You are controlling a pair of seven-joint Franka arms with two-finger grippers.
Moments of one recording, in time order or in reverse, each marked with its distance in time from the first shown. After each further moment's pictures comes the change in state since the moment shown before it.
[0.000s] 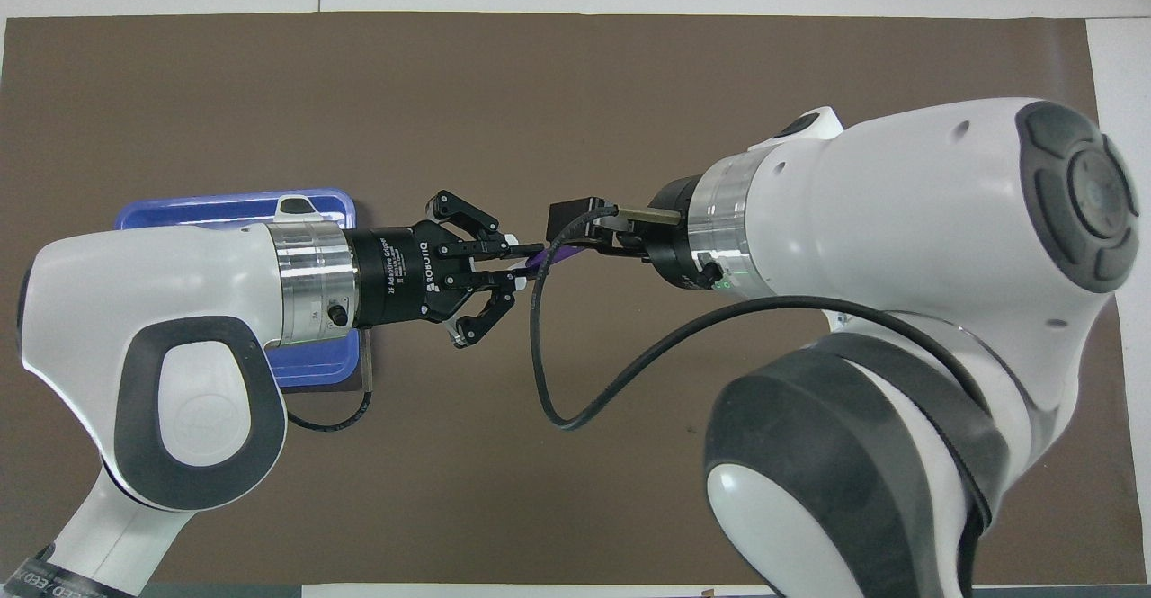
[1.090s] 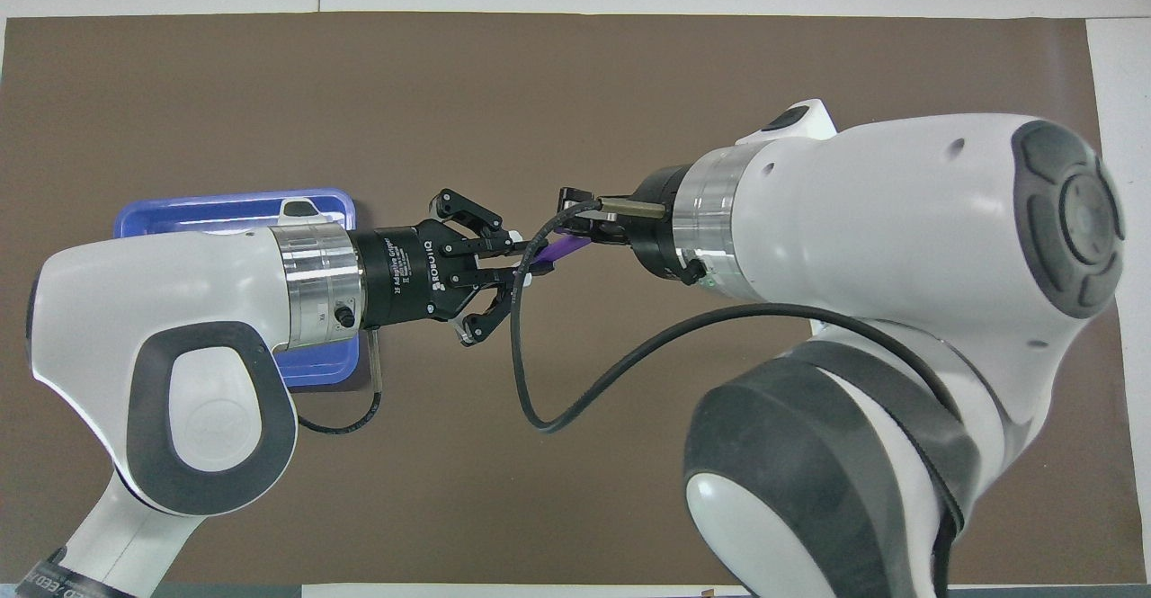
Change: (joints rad) left arm -0.017 -0.001 0.003 -0.005 -0.021 0.039 -0.005; right arm 0.000 0.008 0.017 -0.003 -0.001 0.092 -0.001
